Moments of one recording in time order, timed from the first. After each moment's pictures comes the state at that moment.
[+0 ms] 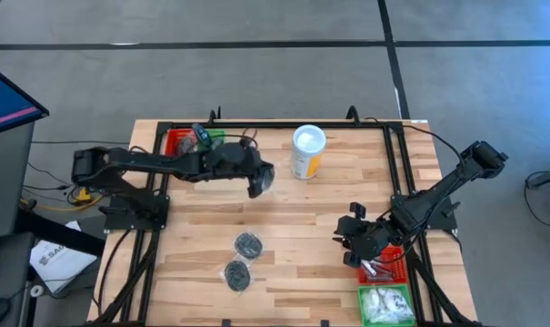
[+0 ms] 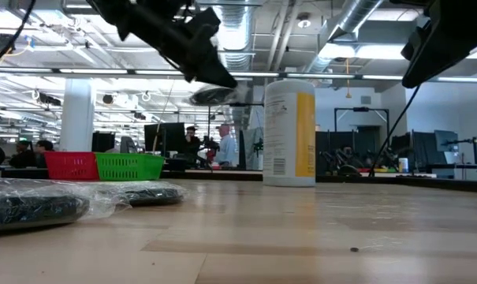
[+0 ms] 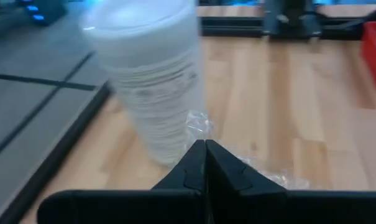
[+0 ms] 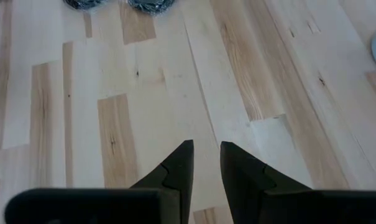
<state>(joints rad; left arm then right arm) 0.17 1.43 0.89 0.08 -0.17 0.07 0.62 1.26 0.83 -0.59 0.45 0.72</state>
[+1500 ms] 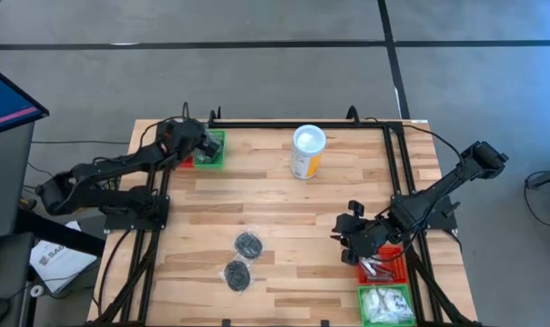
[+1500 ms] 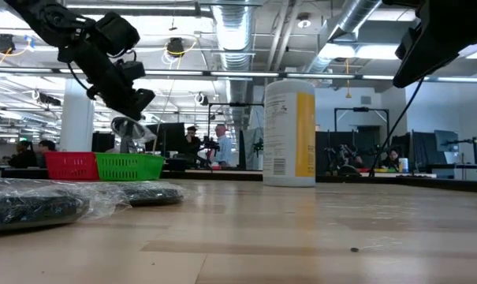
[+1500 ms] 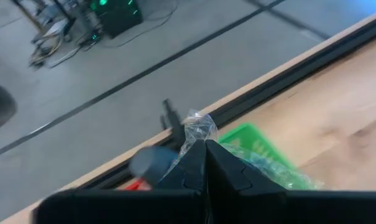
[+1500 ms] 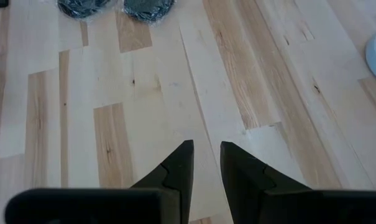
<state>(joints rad) 0.66 1.05 0.53 -0.08 -0.56 -0.03 0.59 1.26 0.83 -0.57 0.45 0.70</state>
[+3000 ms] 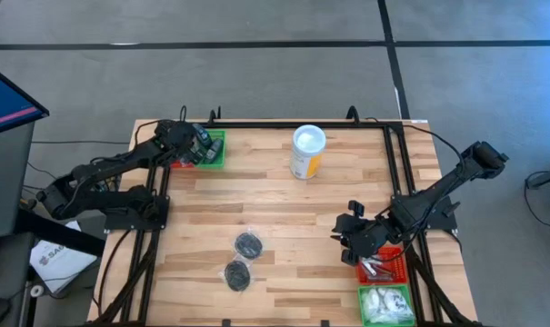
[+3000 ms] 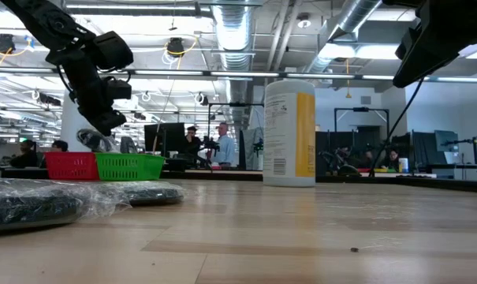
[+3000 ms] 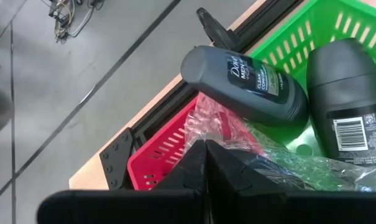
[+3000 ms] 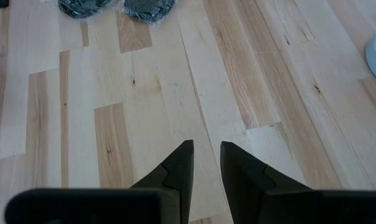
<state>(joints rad) 0.80 1.05 0.53 -0.35 -0.58 0.18 0.59 1.26 0.83 -0.57 0.45 0.70</state>
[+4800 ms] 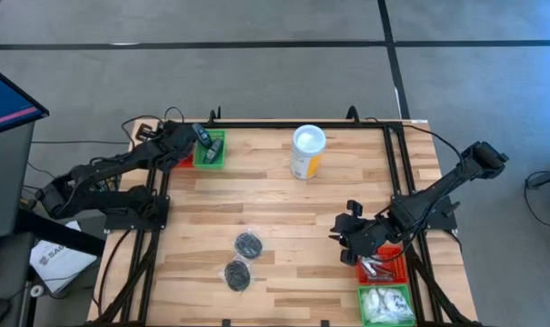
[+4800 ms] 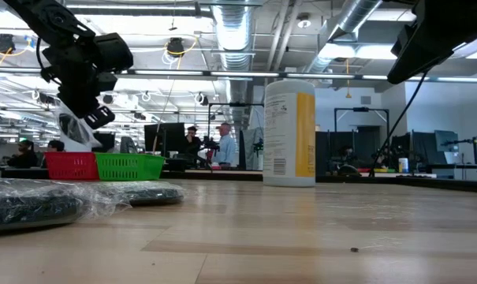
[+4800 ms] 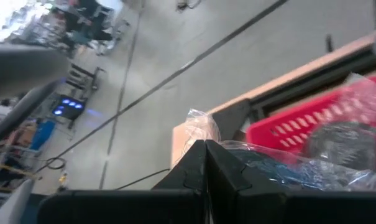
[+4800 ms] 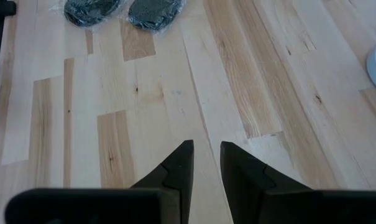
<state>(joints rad) 0.75 1.04 0.55 -0.51 -1.08 -0.11 0.59 1.26 0.83 -0.54 0.46 0.67</state>
